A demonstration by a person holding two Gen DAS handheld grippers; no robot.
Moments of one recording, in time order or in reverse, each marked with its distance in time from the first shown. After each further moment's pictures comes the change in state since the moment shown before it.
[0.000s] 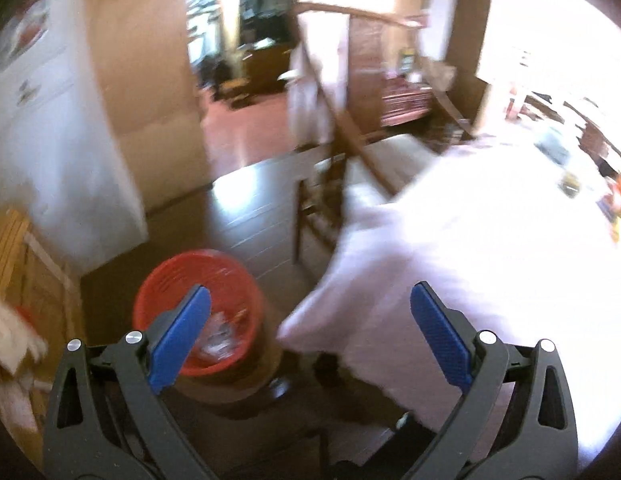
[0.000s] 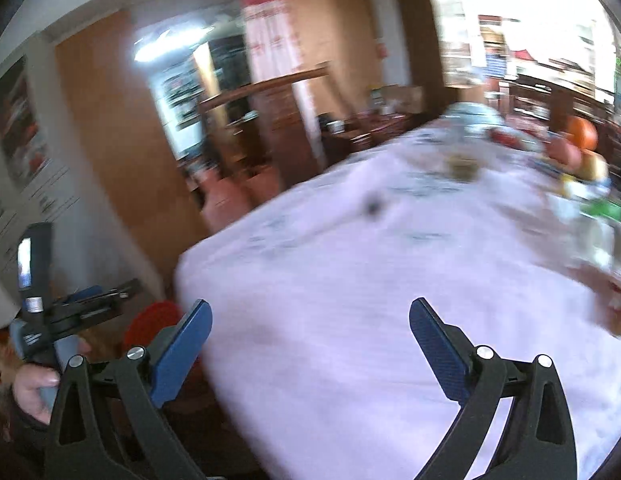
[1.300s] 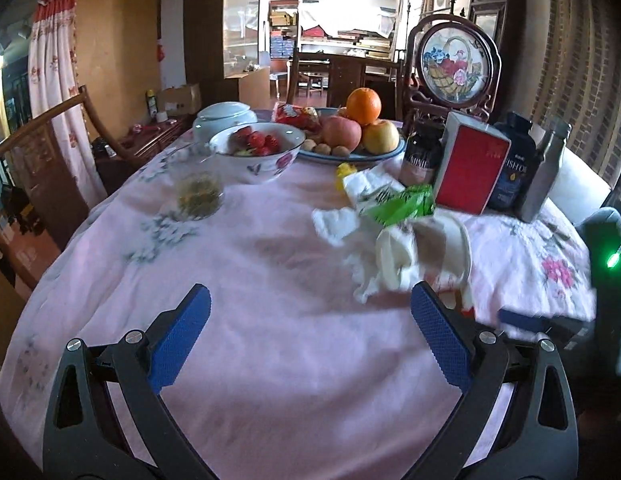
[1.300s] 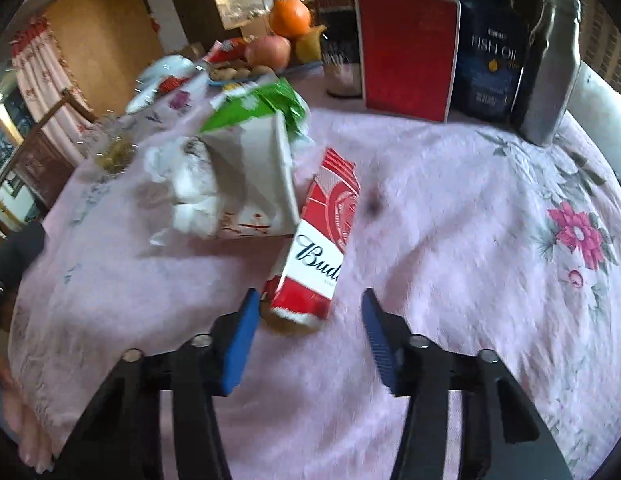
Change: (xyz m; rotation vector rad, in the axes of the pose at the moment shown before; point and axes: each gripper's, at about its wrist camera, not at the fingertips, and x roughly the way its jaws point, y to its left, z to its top) left arm -0.025 -0.426 0.001 0.536 -0.070 -0.583; right arm -0.017 -0.303 -0.031 0.472 0.209 -0.504
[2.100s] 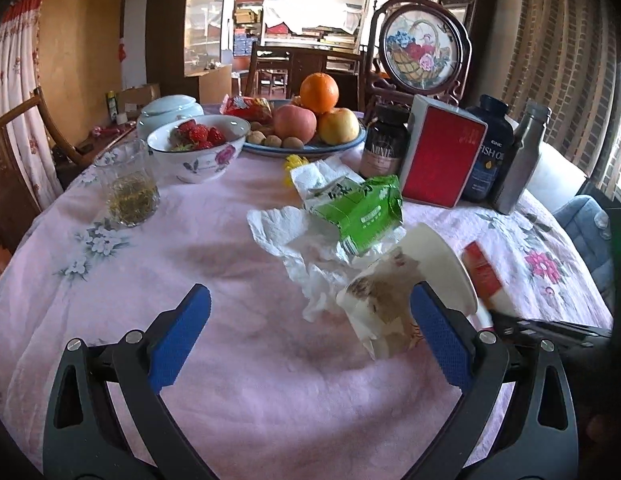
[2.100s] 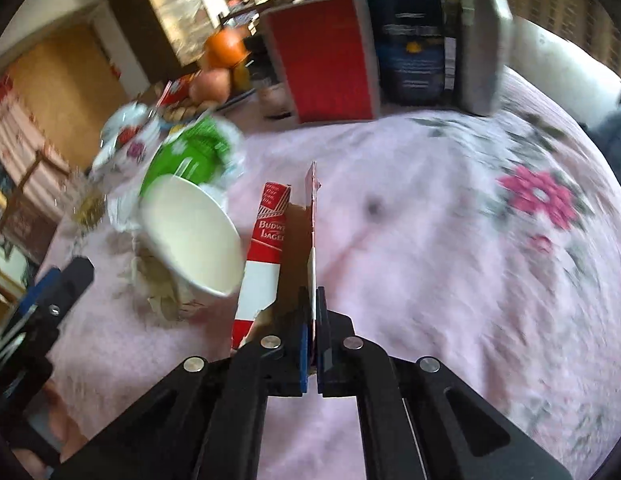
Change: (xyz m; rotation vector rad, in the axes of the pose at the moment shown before) left arm 0.045 -0.021 -0.003 0.044 0.017 -0.135; right arm -0.017 -0.048 -0.009 0.197 -0.086 -0.020
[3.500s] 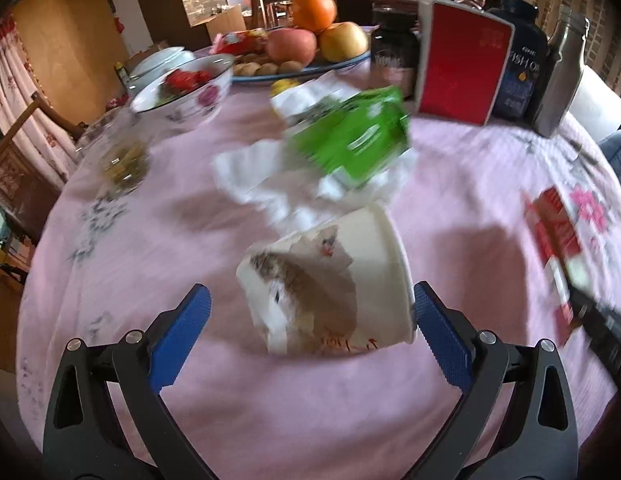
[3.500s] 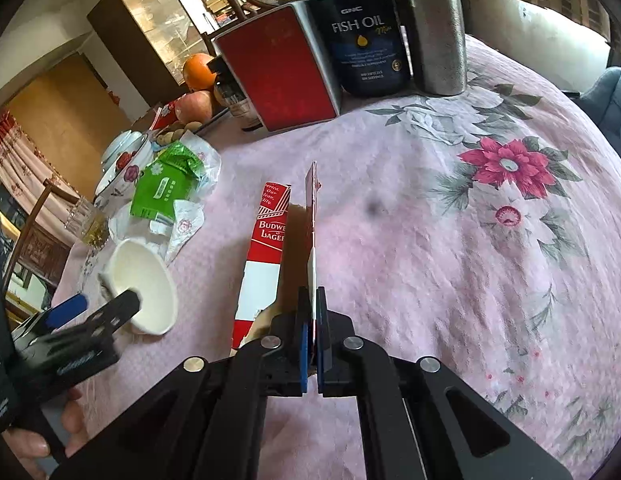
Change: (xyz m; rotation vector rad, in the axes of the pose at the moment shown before) left arm 0.039 -0.036 -0.002 0.100 0.301 0.194; right arm -0.005 -0.041 -0.006 0.070 -0.001 0.070
